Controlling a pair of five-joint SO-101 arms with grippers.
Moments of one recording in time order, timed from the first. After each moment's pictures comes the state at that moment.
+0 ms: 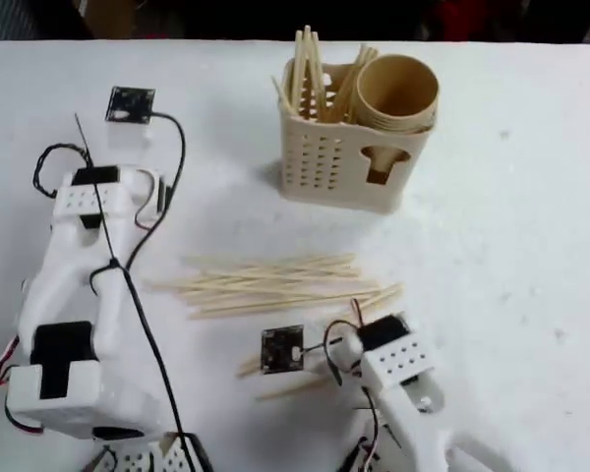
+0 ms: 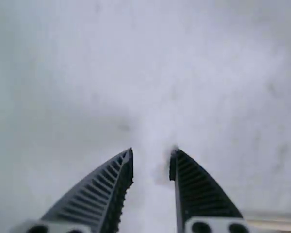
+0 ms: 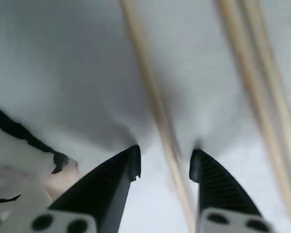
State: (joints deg) left arm -12.1 3.8 22.1 49.2 -8.0; right arm -27.6 -41.0 76.0 64.7 67.5
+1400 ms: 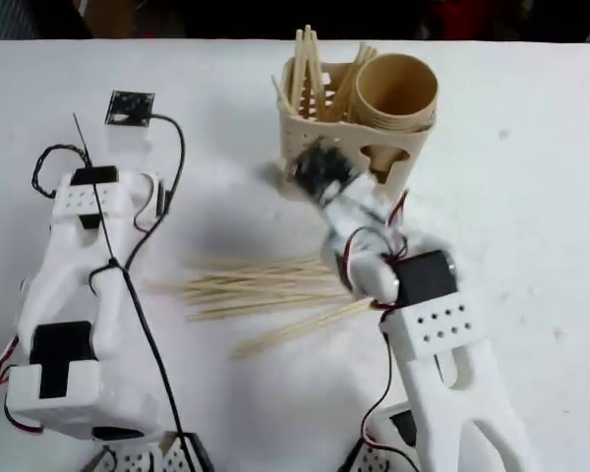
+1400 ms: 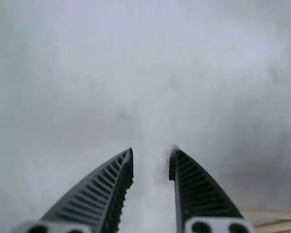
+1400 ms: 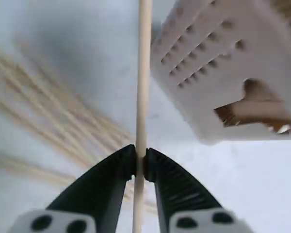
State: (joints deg) left arm -12.2 4.2 22.1 51.6 -8.0; right arm -20.2 -40.4 30.7 66.3 26.6
